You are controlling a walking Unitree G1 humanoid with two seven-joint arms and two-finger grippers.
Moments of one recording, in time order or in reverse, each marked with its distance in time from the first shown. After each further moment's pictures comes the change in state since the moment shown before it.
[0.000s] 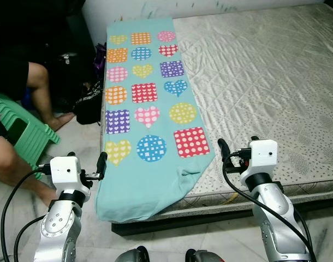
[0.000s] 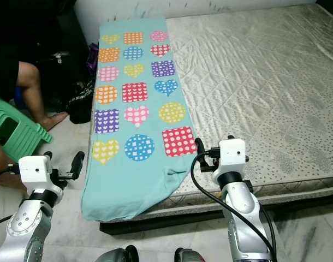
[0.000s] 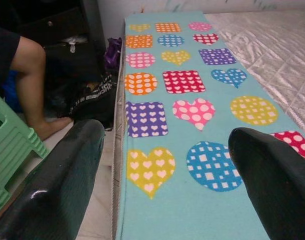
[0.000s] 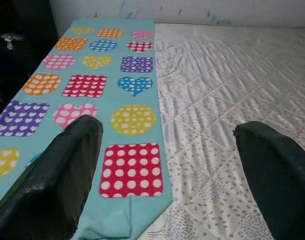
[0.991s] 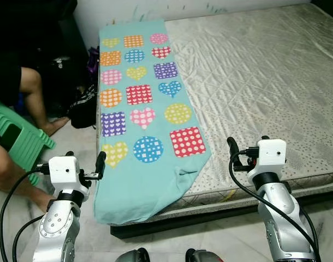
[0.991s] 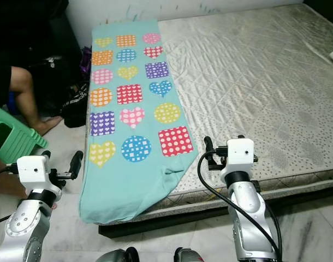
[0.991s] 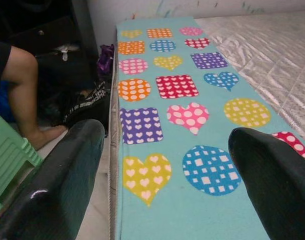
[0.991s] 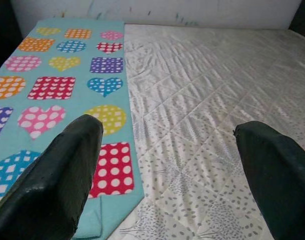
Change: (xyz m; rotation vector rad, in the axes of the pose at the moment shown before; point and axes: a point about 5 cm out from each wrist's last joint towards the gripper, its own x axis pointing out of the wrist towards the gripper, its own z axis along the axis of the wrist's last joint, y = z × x) left arm 0.000 0.002 0.001 0.013 -0.010 0.000; right arm 0.000 -0.015 -0.001 -0.023 0.002 -0.083
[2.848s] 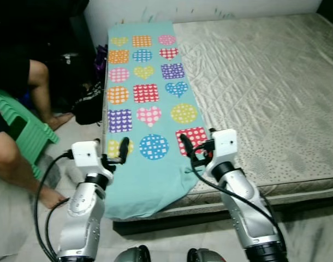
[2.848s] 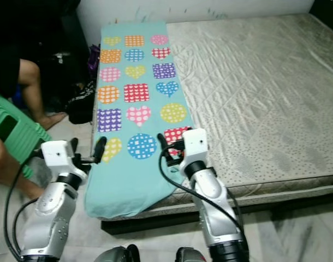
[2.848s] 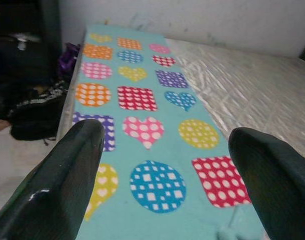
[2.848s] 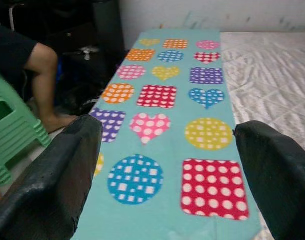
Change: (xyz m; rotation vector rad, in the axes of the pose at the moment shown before) left arm 0.030 -0.049 0.008 -0.196 -0.039 -0.143; right arm 0.019 0.077 0.016 0.116 -0.010 0.318
